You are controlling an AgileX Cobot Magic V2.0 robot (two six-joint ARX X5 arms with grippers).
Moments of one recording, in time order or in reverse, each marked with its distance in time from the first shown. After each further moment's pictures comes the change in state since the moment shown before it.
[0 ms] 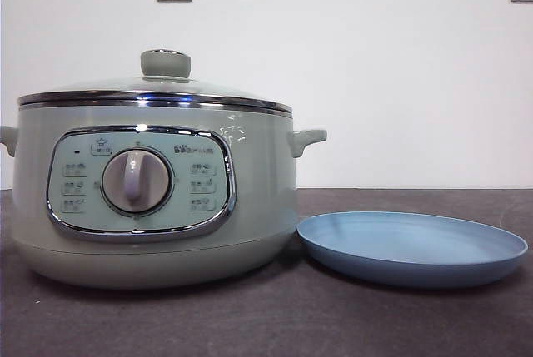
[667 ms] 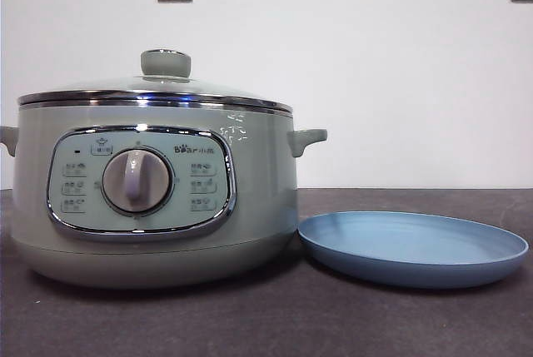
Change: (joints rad) left arm 0.000 0.538 0.465 -0.097 0.551 0.154; right arm 0.000 0.456 0.418 -0.013 -0.560 -0.216
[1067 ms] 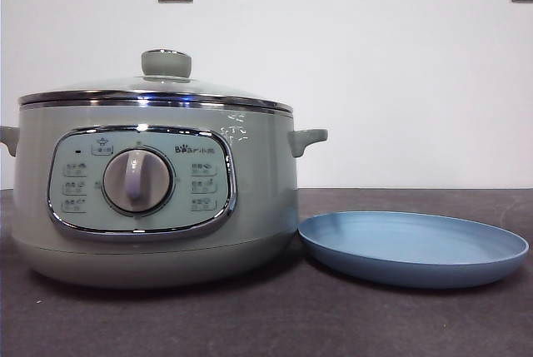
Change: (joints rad) left arm -0.056 0.008 0.015 -0.025 -0.084 0.018; right arm 0.001 0.053 0.031 -0.018 -0.009 -0.009
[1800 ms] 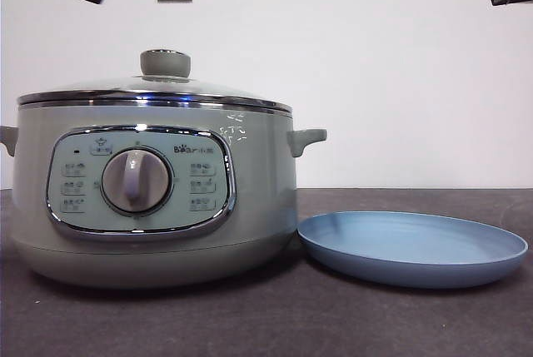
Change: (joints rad) left arm -0.288 0.243 0.254 -0.200 -0.321 0.113; right arm 0.000 0.000 0.000 -0.043 0.025 0.000
